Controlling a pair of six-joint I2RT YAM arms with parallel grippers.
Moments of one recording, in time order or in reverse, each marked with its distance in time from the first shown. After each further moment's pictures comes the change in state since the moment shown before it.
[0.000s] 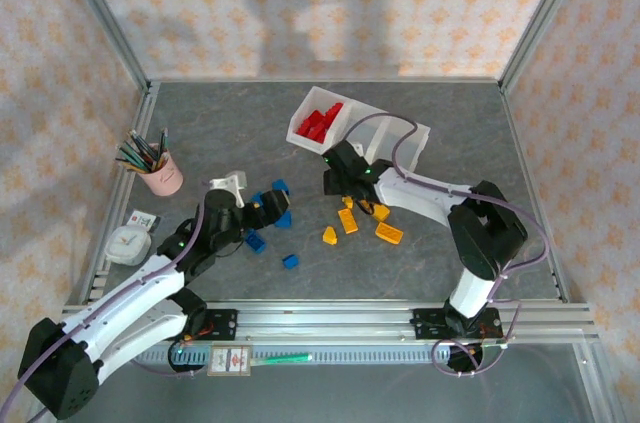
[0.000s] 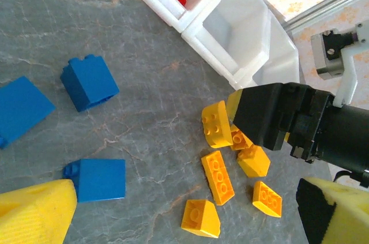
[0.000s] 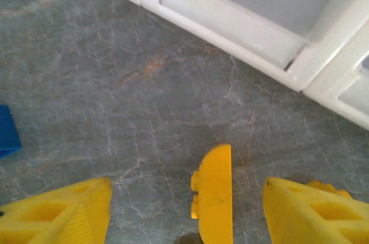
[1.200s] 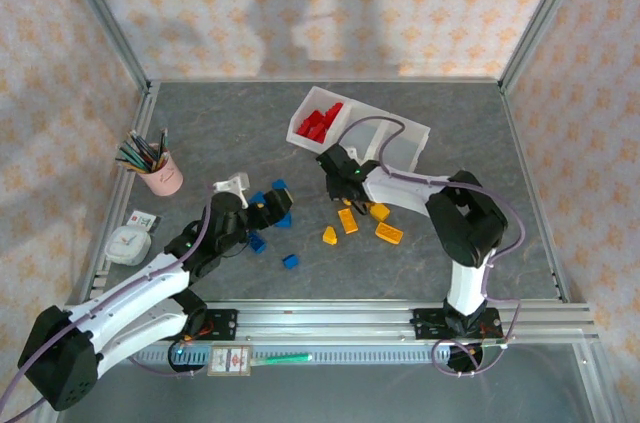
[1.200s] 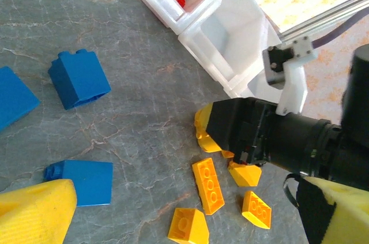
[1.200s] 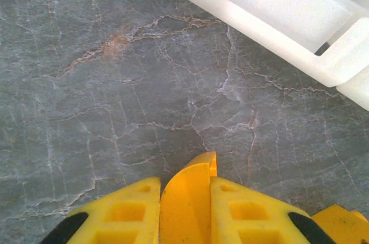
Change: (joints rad) left arm -0.035 0.050 -0.026 0.095 -0.046 -0.079; right arm -0.008 0.115 0.040 0.025 0.021 -0.047
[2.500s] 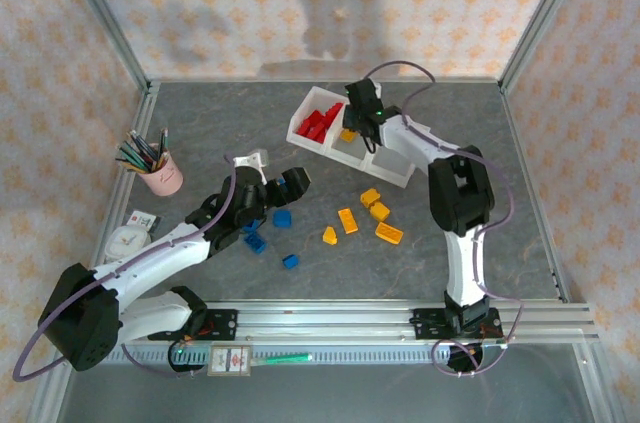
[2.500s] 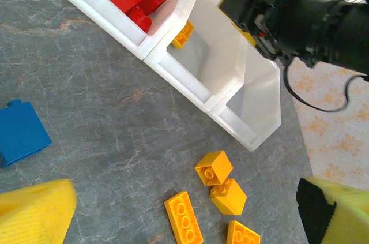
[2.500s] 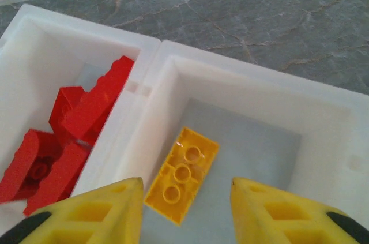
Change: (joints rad) left arm -0.013 0.266 0.211 0.064 0.000 0.061; right arm -0.276 0.205 0.438 0.034 -0.040 -0.068
